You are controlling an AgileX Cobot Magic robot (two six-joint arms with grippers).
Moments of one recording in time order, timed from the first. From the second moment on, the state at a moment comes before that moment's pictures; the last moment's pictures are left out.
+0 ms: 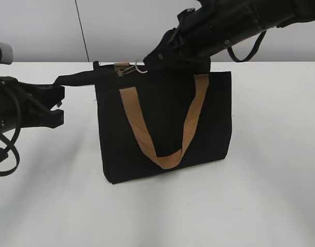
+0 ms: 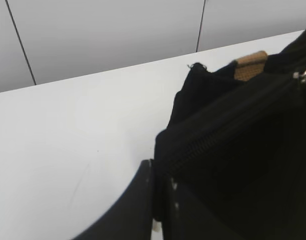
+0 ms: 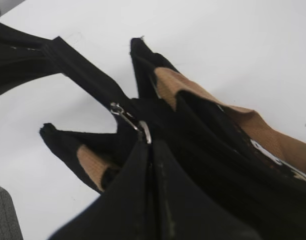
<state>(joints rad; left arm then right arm) -0.44 1.36 -0.44 -0.05 -0.48 0.12 0.38 1.76 -1.29 1.02 0.66 -1.09</state>
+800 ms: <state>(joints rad) -0.44 1.36 -0.44 -0.05 -0.44 0.12 0.07 1.76 -1.29 0.95 0.81 -1.04</state>
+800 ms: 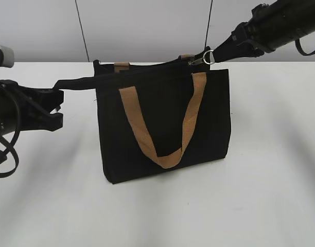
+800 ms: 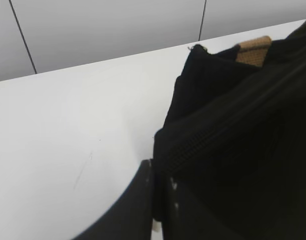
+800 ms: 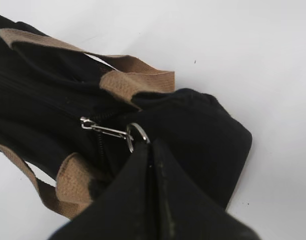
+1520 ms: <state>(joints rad) -0.43 1.32 -0.68 -0.25 0.23 0.10 0.16 1.65 -1.26 0.81 0.83 -0.97</state>
